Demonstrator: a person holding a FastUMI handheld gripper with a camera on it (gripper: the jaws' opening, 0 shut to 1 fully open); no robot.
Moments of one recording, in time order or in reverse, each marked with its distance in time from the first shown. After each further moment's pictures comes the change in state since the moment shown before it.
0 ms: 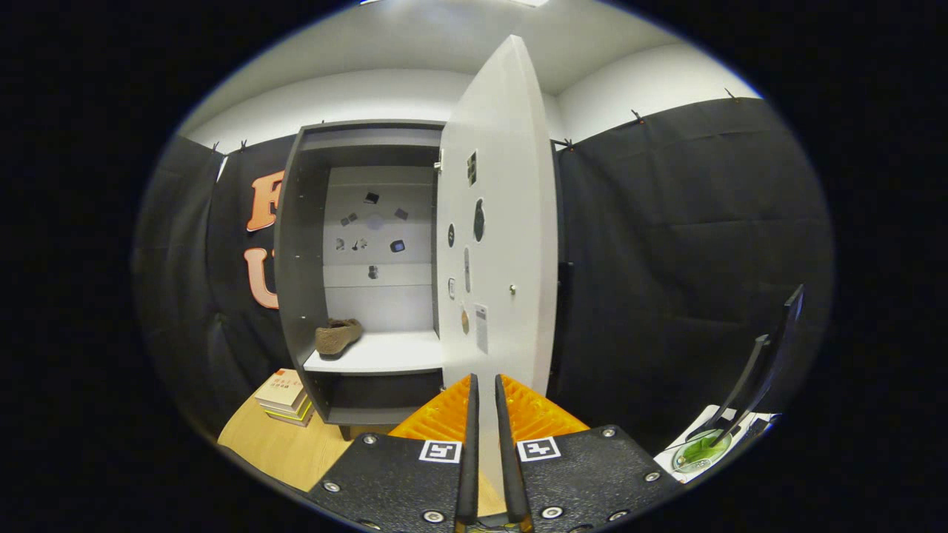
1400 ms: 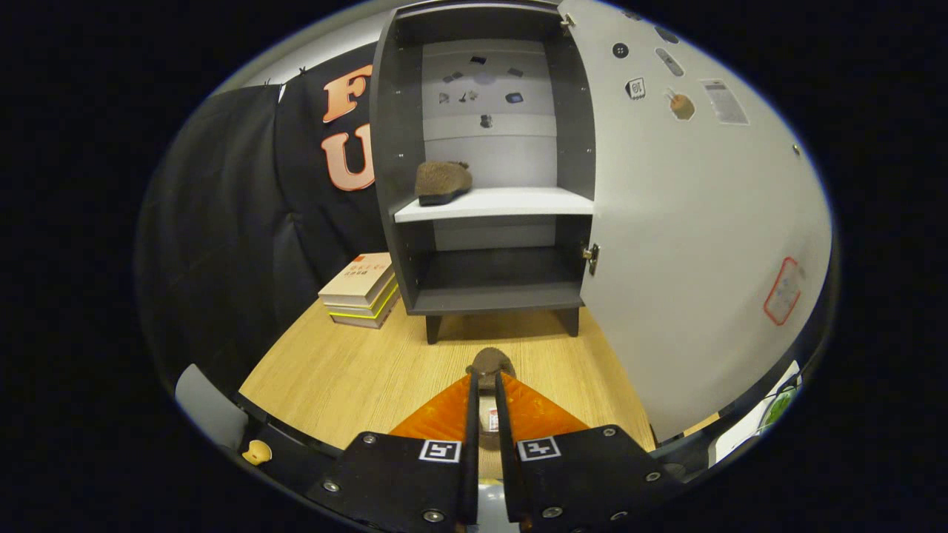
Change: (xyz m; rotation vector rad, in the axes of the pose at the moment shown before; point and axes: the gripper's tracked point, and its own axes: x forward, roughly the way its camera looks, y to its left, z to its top) arm 0.028 0.168 -0.230 -0.069 0.466 0.367
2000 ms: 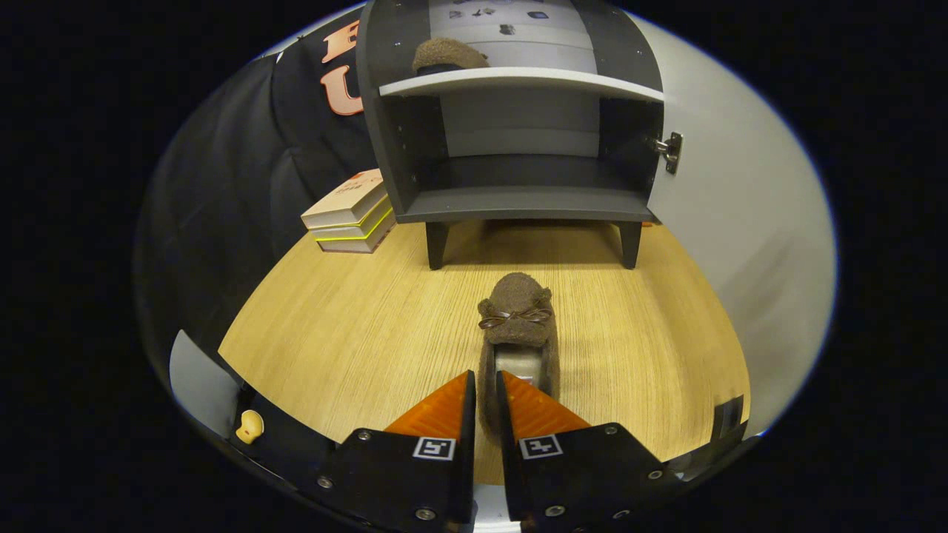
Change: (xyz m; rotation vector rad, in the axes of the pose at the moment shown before) arm 0.118 0.014 -0.100 -0.016 0.267 0.090
